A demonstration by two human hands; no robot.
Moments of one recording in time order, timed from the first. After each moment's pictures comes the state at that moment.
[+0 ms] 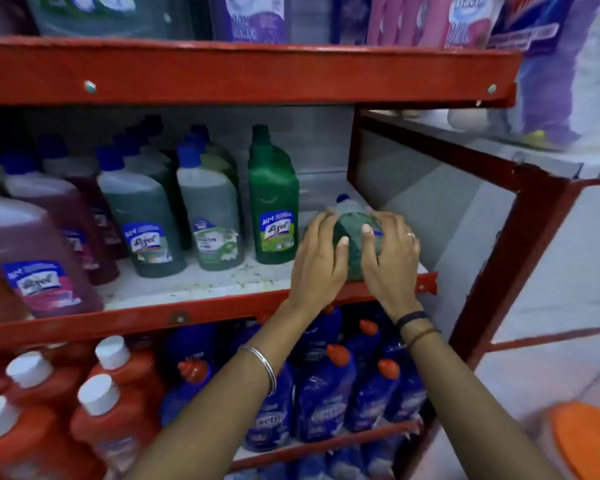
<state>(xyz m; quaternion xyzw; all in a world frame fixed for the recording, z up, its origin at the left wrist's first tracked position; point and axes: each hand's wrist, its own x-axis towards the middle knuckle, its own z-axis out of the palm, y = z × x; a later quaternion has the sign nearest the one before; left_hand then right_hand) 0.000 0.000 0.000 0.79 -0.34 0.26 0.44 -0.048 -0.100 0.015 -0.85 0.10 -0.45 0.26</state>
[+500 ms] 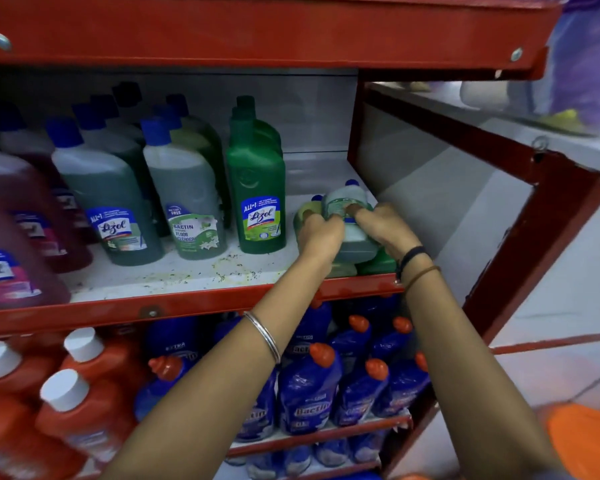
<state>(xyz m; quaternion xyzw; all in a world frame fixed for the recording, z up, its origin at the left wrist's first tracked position) 0.023 -0.048 0.036 0.74 -0.03 -0.05 0.67 0.011 -0.149 0.049 -0.85 0.22 -0.10 0.48</state>
